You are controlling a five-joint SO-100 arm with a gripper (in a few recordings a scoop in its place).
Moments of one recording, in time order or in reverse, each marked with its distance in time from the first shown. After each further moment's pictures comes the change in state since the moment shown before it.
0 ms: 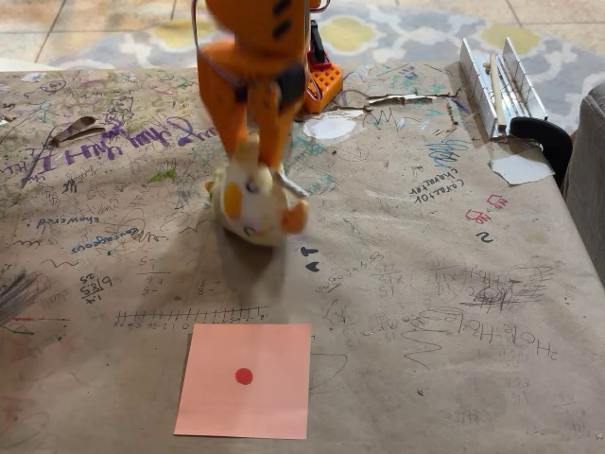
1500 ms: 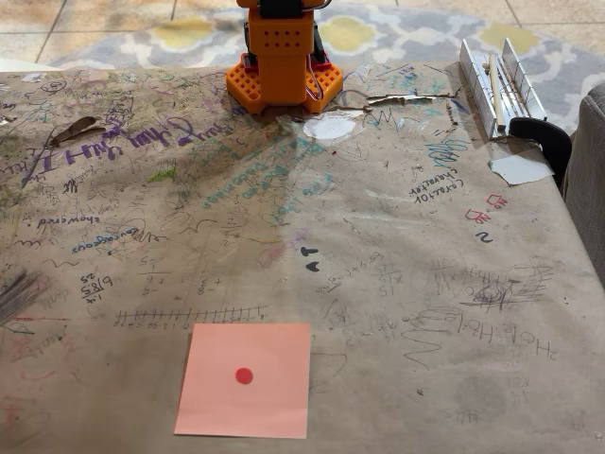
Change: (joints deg) arm -4.1 66.5 -27.8 -61.3 -37.5
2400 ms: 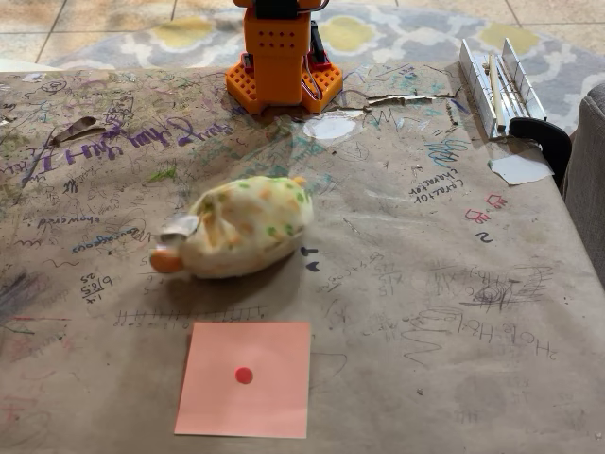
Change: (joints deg) arm 4.0 -3.0 72.1 -23.5 -11.6
